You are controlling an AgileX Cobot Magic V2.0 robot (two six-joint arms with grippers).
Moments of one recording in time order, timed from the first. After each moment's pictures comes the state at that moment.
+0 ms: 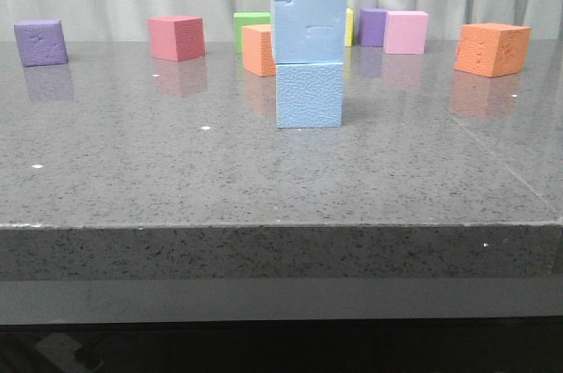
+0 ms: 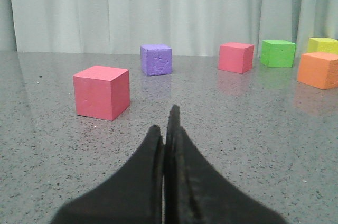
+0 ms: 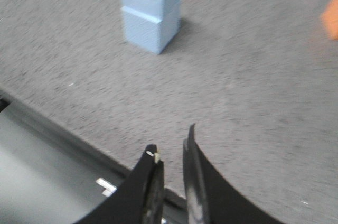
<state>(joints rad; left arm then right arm) 0.01 -0.01 0.01 0.00 0.04 -0.02 0.20 0.54 -0.70 0.32 0.74 -0.36</state>
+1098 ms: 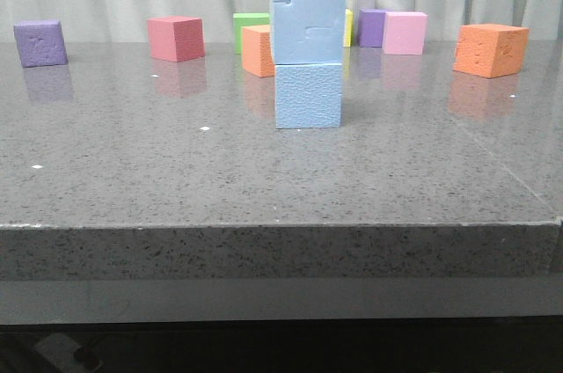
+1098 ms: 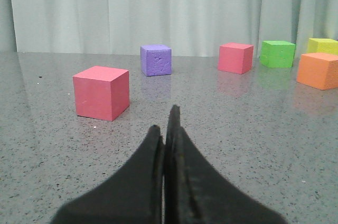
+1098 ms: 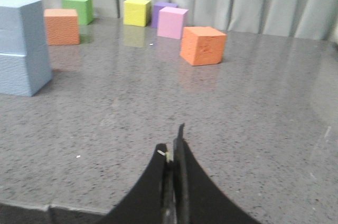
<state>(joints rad) 0.01 -0.01 0.01 0.00 0.04 -0.02 -0.01 -0.01 -0.09 0.27 0.24 -0.28</state>
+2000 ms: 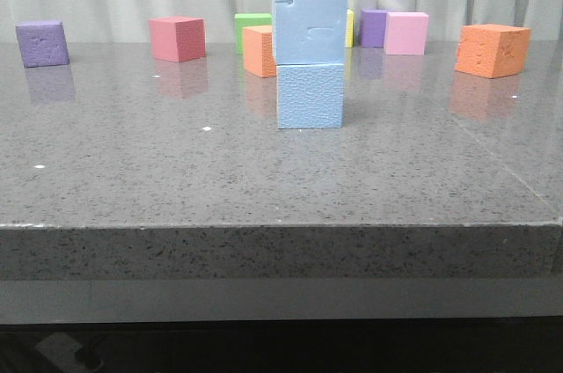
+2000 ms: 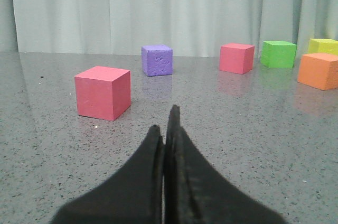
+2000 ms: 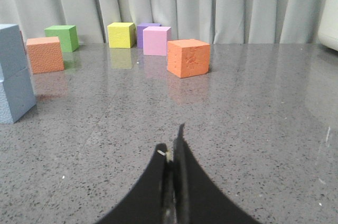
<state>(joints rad) 0.01 -0.01 0.01 0.00 0.04 -0.02 0.02 -0.01 0.03 0.02 0.04 0.06</state>
